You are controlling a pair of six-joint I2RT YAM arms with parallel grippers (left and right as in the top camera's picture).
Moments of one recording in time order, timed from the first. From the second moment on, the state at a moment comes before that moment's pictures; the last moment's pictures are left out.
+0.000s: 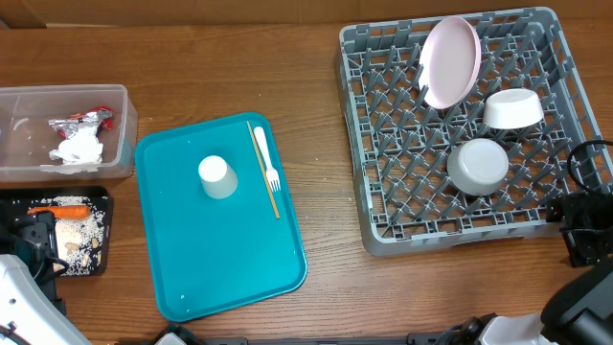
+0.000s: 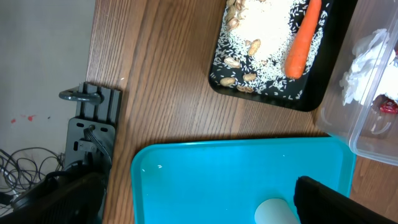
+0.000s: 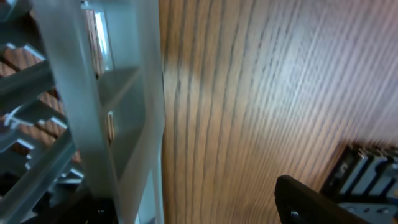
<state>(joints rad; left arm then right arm) 0.79 1.23 1.49 -1.62 -0.12 -1.05 -0.74 1.63 1.21 -1.25 0.01 0.70</state>
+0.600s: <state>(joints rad) 0.79 1.23 1.49 -1.62 -0.12 -1.05 -0.74 1.40 1.20 -1.25 0.01 0.70</state>
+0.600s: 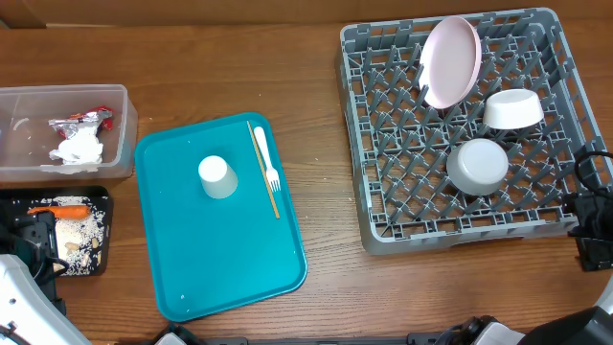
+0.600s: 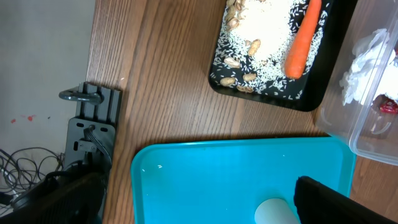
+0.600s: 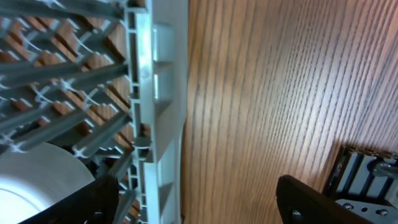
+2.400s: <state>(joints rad) 0.79 1.23 1.49 -1.62 -0.12 -1.05 -0.74 1.36 1.33 -1.28 -0.20 0.53</state>
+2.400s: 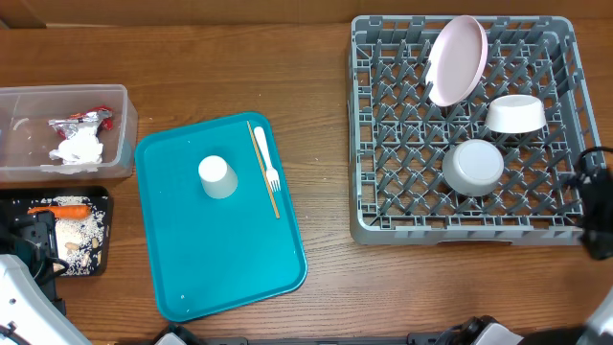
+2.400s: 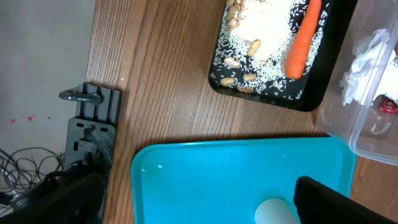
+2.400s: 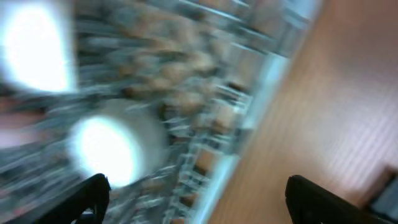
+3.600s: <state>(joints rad) 0.79 1.23 1.49 -1.62 -0.12 -1.05 0.74 1.66 1.46 -0.64 -0.32 0.40</state>
